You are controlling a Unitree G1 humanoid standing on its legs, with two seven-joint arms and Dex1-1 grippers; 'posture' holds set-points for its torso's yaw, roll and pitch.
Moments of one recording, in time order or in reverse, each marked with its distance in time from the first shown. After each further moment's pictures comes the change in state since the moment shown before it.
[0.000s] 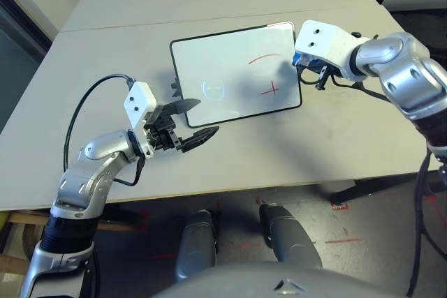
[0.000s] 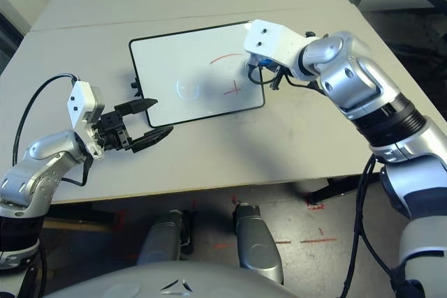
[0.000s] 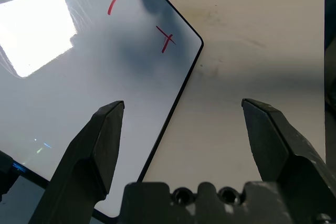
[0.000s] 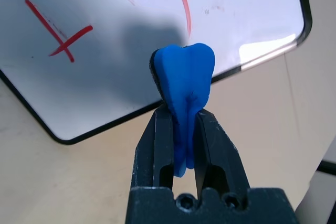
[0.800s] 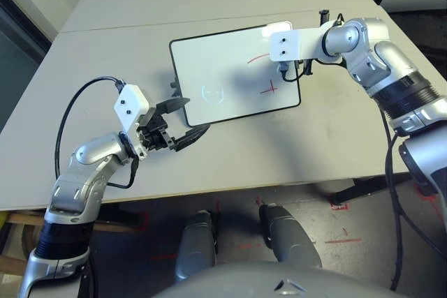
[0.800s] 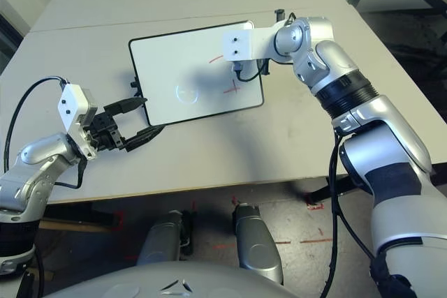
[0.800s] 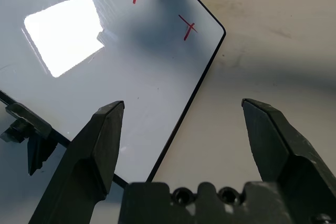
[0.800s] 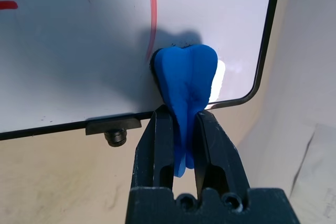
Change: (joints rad) left arm 0.049 0.005 0.052 0.005 0.042 -0.038 0.024; right arm -0.097 0.176 0.009 0.338 -0.422 -0.425 -0.060
